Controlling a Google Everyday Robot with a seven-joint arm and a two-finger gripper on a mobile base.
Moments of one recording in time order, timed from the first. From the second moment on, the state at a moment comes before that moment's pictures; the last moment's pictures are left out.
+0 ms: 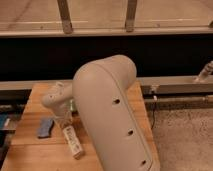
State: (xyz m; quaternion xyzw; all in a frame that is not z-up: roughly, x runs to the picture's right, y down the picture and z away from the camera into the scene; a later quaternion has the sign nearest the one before) arm -0.232 0.203 0.823 -0.33 0.16 0.43 0.83
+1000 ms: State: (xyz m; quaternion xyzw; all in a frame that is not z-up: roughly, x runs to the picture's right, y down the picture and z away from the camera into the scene) arm -0.224 0.120 0.792 -0.26 0.11 0.44 0.85
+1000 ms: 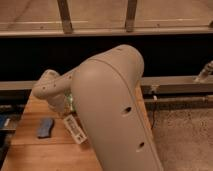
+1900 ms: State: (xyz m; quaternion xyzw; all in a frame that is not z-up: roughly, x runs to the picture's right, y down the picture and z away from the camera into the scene) arm -0.258 -0.015 0.779 -0.24 0.00 0.46 0.85
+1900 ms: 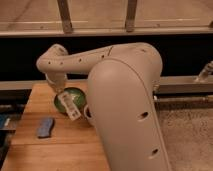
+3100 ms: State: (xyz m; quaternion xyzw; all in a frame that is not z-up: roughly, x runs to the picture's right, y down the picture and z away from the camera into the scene) arm -0.247 -0.043 0.781 -0.22 0.01 0.47 0.86
